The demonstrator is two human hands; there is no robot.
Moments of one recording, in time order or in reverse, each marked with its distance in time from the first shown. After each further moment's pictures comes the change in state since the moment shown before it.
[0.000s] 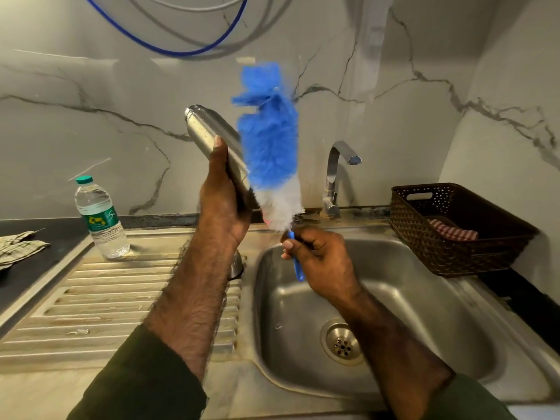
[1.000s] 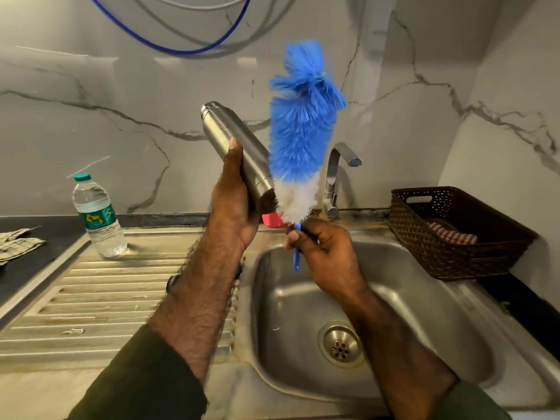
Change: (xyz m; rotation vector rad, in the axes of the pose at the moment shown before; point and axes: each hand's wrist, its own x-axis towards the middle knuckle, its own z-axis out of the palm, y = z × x) left_hand 0.002 -0.015 0.008 0.033 -0.010 -0.039; right_hand 0.013 -0.003 -0.008 0.051 0.054 -0.035
